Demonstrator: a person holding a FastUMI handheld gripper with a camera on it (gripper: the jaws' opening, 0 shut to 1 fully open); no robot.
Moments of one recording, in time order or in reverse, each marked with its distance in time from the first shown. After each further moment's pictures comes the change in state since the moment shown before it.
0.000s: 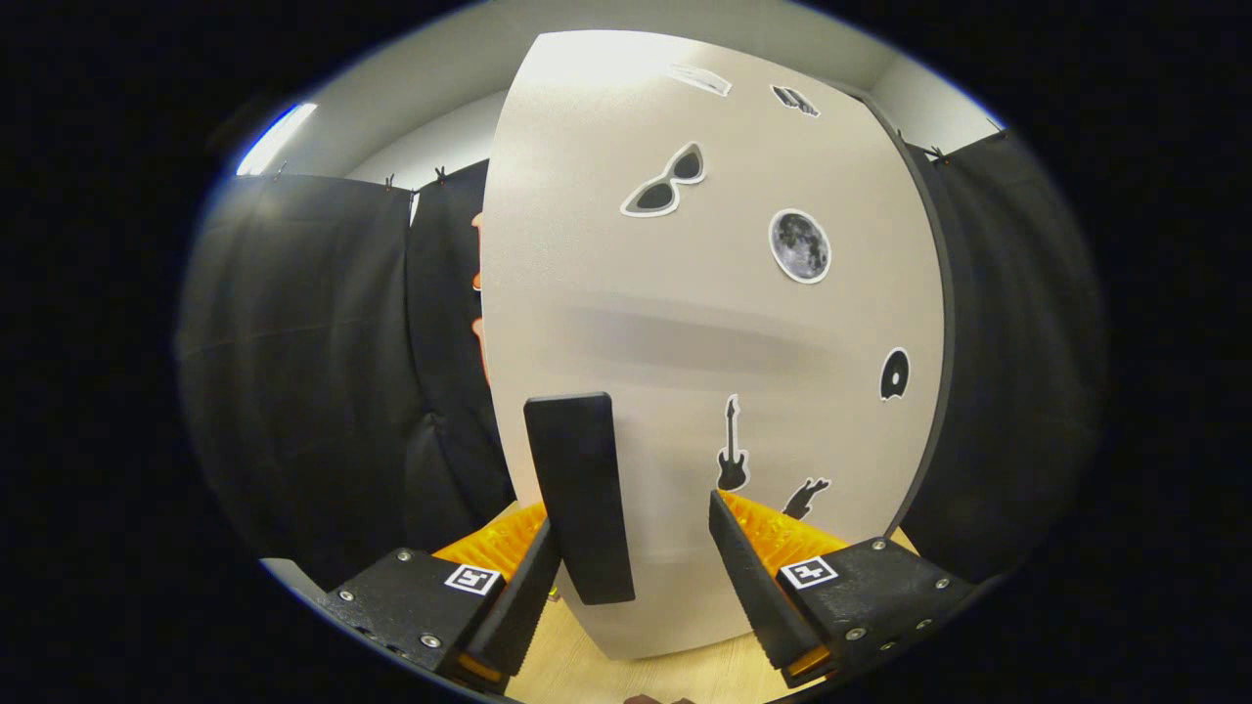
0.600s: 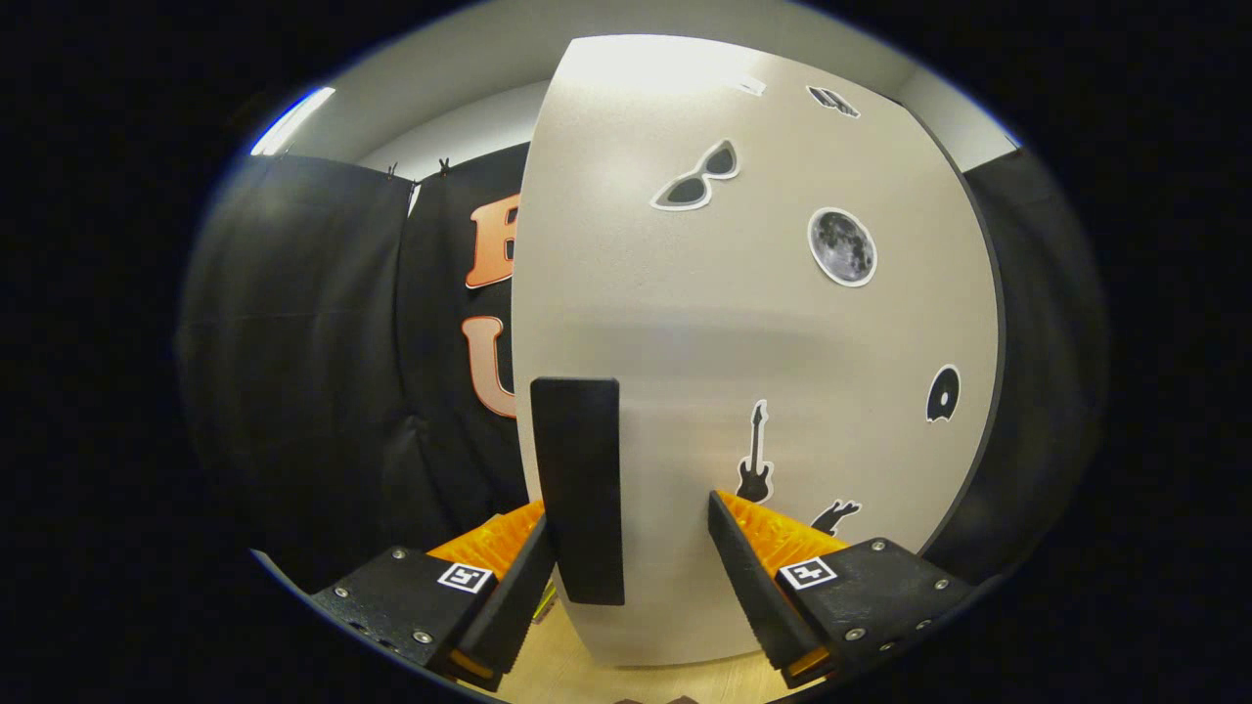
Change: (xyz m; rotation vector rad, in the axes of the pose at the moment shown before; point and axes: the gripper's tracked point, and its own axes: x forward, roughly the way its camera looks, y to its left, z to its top) arm 0.049 0.003 0.003 -0.084 -0.060 -0.052
